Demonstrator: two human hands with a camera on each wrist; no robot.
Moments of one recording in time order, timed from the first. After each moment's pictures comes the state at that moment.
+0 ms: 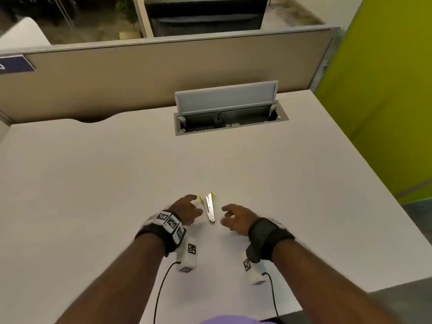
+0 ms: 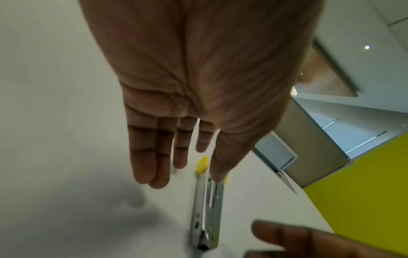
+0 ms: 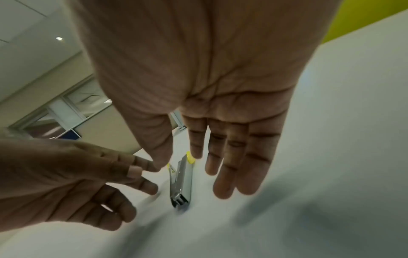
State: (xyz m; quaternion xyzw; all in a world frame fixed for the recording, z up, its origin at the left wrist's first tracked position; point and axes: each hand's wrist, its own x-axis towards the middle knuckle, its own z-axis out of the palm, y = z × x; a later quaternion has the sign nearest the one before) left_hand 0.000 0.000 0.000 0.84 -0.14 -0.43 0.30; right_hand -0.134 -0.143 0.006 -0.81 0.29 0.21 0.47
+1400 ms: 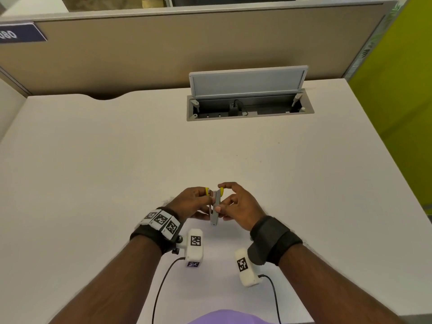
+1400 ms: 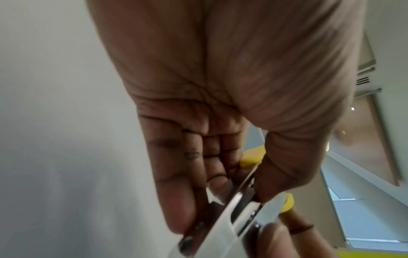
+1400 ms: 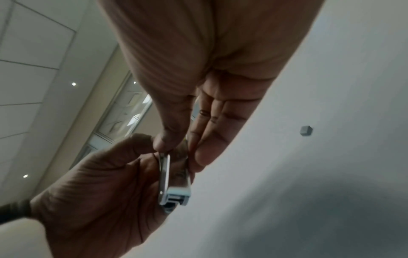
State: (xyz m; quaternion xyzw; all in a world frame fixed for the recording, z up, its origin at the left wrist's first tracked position) left_hand -0.016 -0.009 0.037 0.69 -0.07 -0.50 0.52; right_hand -0.117 -0.149 0.030 -0.72 0.24 0.08 0.65
